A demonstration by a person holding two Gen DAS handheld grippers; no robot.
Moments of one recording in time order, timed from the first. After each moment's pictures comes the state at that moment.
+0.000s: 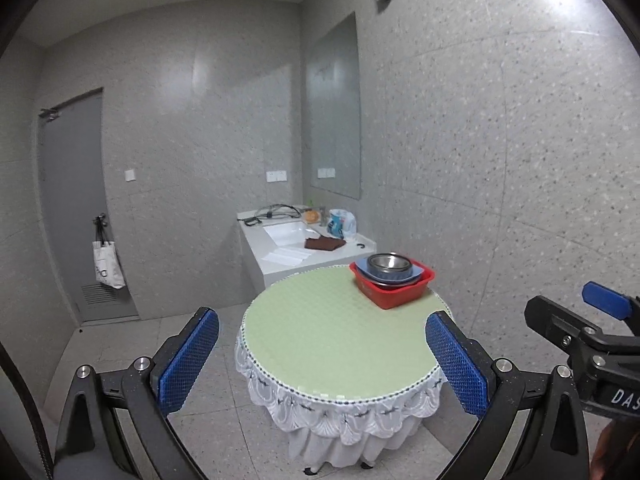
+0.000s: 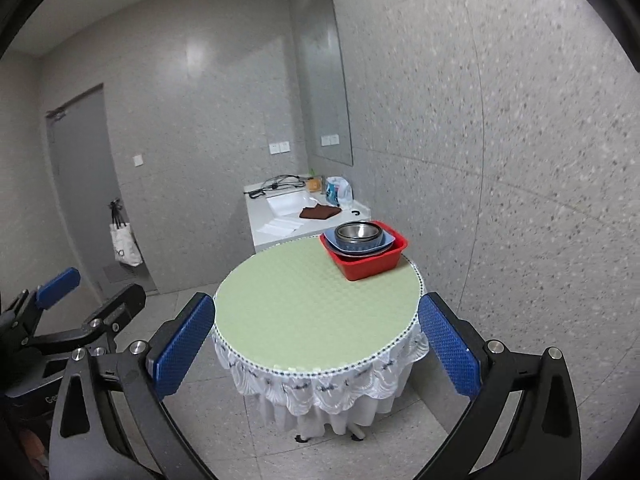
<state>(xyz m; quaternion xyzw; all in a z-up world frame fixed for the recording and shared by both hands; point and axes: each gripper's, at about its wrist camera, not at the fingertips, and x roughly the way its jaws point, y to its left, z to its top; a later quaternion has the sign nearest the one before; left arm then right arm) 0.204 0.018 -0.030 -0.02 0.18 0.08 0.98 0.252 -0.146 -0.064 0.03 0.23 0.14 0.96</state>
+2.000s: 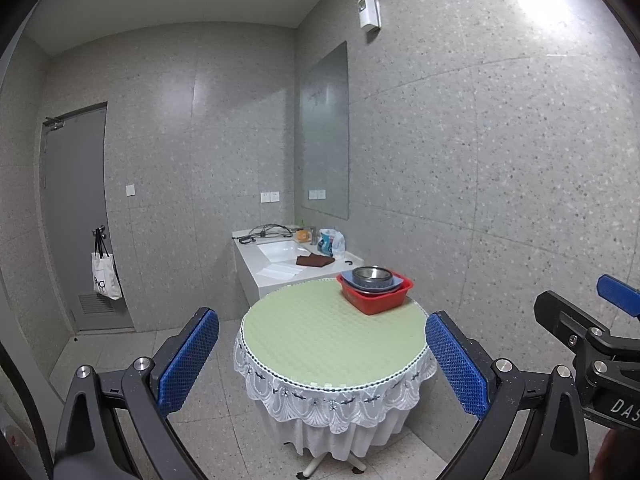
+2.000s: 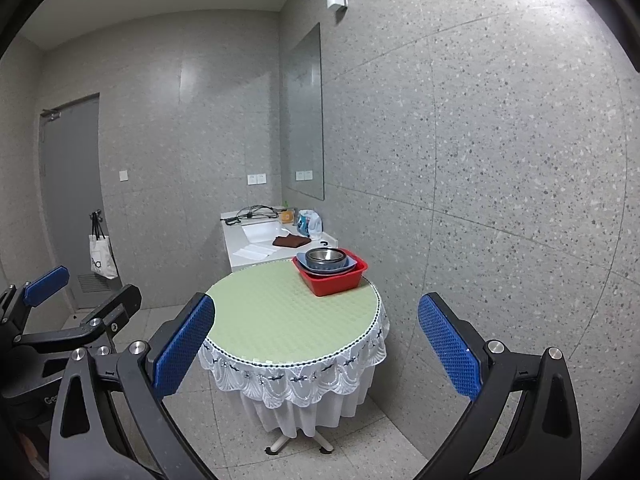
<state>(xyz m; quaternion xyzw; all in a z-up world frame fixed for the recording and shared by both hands) 0.102 -0.003 -0.029 -0.02 0.14 0.07 0.99 0.133 -0.155 -0.041 0.00 0.16 0.08 0.98</state>
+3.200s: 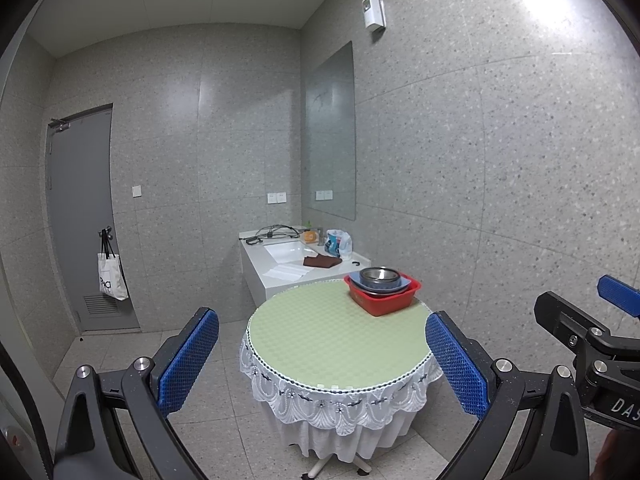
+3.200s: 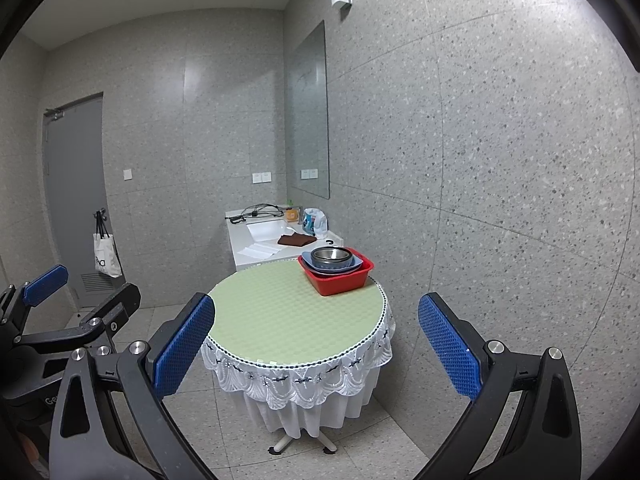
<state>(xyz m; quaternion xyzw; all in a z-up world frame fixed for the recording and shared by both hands) 0.112 -0.013 -0.042 -0.02 0.14 0.08 0.99 0.144 -0.150 -0.042 0.00 0.16 0.09 0.98</state>
